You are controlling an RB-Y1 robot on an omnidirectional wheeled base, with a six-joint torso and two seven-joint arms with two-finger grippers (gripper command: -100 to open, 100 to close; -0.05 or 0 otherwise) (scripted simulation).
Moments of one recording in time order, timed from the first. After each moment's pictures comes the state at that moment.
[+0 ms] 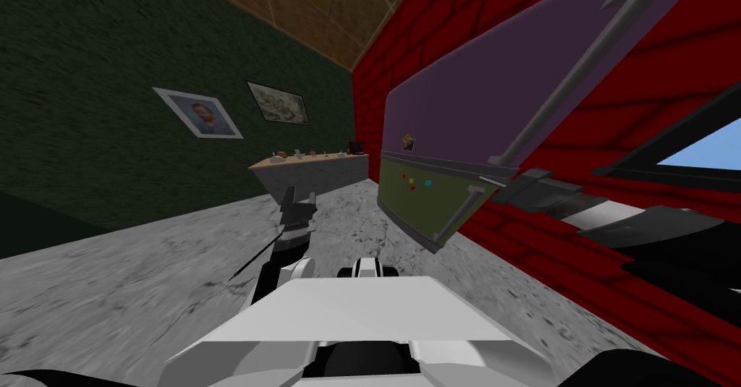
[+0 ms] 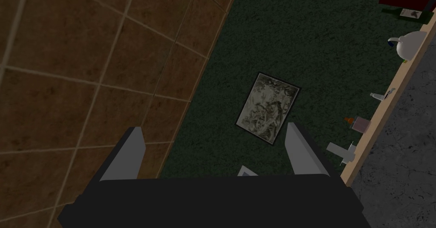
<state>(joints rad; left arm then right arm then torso) 0.53 -0.02 -0.05 -2.32 0.06 -0.45 0.06 0.89 -0.87 -1.11 -2.31 0.83 -0.45 0.74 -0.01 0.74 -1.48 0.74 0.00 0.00</state>
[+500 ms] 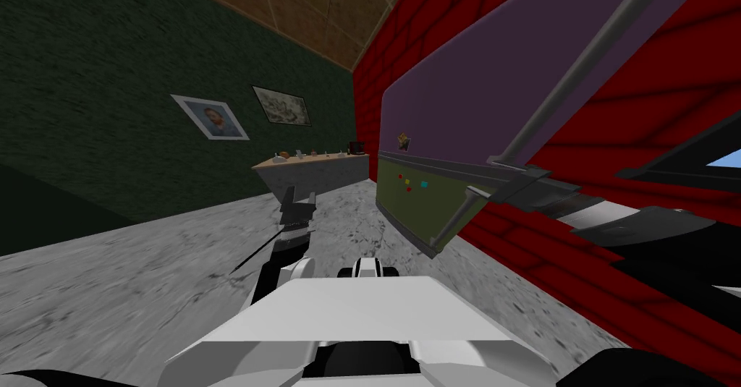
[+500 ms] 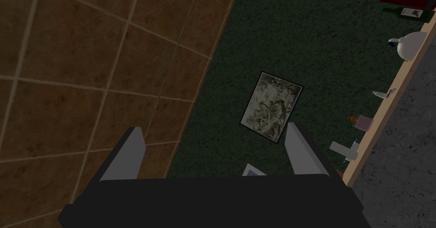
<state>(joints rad) 0.53 -0.02 -0.05 -2.32 0.06 -0.45 0.06 0.85 -0.85 -1.09 -2.32 0.83 -0.45 0.77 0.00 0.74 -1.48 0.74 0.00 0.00</state>
